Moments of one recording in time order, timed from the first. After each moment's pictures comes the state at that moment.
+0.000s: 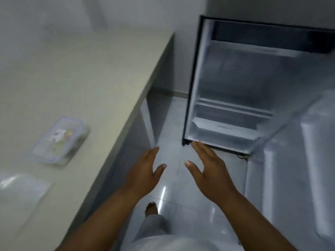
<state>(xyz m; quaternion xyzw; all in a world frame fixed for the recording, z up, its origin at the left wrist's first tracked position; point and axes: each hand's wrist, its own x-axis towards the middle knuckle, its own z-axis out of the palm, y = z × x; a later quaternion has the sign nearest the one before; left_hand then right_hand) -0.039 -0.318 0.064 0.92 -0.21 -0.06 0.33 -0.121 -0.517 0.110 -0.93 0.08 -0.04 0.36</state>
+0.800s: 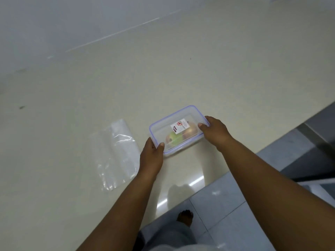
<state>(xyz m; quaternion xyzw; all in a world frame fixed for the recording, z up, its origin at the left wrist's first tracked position) 0.098 -0.039 0.001 0.71 0.43 0.04 0.55 0.267 -0.190 0.018 -0.89 -0.07 0.25 0.37</state>
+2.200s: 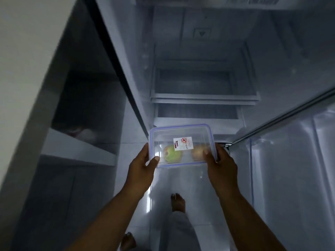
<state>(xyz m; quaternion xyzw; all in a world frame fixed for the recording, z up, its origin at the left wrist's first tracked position) 0.212 -0.628 -0.093 0.76 -0.05 -0.33 0.56 0.092 -0.816 -0.095 -0.75 0.45 -0.11 0.48</state>
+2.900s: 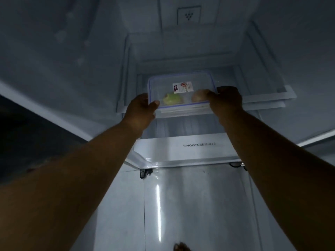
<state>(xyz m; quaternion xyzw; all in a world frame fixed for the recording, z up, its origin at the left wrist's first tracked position) 0.432 -0.869 -0.258 0.77 -0.08 -0.28 0.57 0.316 -1.061 -0.259 -0.75 0.48 -0.12 0.44</state>
